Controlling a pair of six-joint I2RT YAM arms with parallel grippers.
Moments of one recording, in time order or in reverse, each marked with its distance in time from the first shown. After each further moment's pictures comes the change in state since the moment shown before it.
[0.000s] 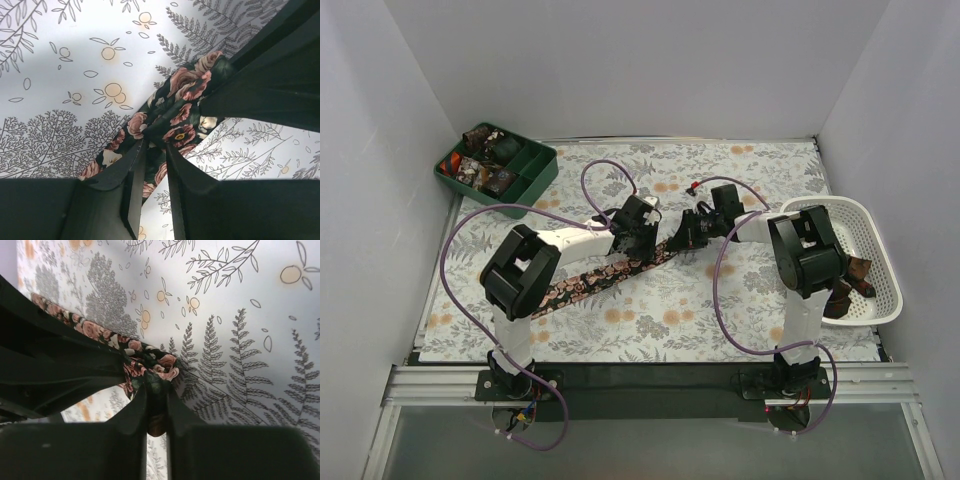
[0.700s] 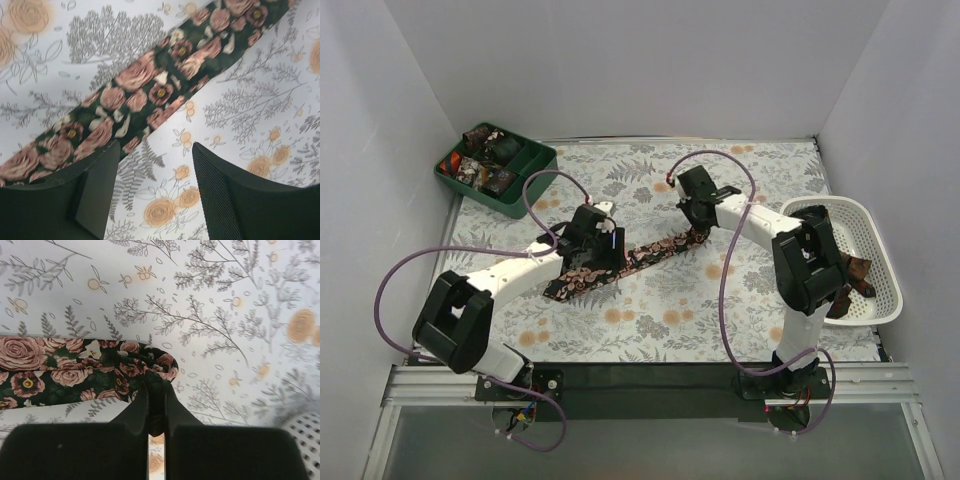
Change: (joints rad) left arm 0.117 -0.439 -0.319 -0.060 -0.009 0.010; right arm 0.162 -0.117 0.267 -0.520 1.000 -0.468
